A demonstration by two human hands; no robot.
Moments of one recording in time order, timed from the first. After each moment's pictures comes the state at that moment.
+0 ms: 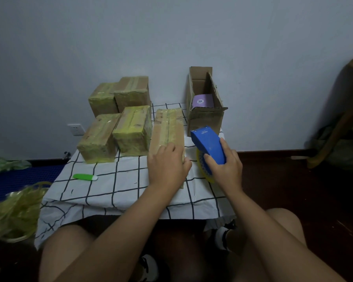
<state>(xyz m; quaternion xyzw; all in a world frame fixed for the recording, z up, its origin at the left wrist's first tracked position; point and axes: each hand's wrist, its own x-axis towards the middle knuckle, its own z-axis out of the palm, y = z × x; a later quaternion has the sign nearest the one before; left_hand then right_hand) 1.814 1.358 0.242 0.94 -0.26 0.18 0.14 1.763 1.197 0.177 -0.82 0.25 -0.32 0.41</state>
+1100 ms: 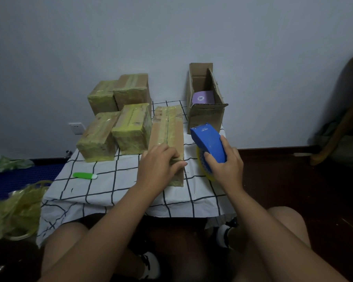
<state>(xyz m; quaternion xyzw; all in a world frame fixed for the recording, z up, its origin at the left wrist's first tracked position) 1.834 1.386 0.231 0.88 -0.36 0.17 0.24 1.761 1.196 0.175 -0.82 0.24 -0.33 0.40</state>
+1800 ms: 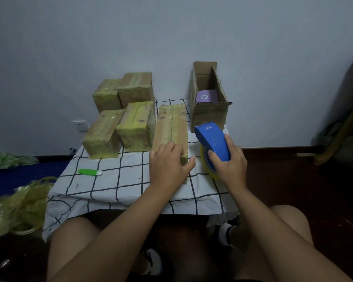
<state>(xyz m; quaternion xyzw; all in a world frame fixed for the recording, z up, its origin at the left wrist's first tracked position) 1.820 1.368 0.216 0.89 -0.30 0.27 0.23 1.760 1.199 0.176 -0.82 0.25 -0.33 0.40</state>
